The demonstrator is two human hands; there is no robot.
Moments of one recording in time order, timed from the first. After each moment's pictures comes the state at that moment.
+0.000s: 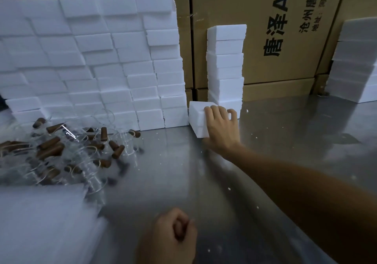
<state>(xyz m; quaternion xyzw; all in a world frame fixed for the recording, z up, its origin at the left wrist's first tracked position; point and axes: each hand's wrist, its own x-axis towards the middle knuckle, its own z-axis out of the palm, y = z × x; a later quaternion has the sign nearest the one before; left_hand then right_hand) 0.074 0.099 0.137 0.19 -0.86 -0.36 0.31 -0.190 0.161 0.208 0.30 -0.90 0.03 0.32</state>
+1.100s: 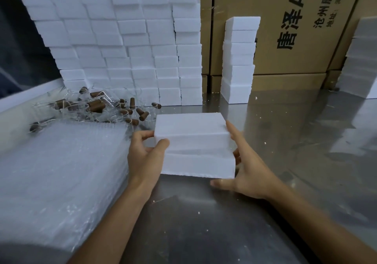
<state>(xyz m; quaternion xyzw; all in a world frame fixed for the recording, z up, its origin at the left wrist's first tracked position) 0.119 0.072 0.192 0.24 -0.67 -0.57 0.40 -0.006 0.279 0.167 0.44 -0.78 0.45 -0.03</state>
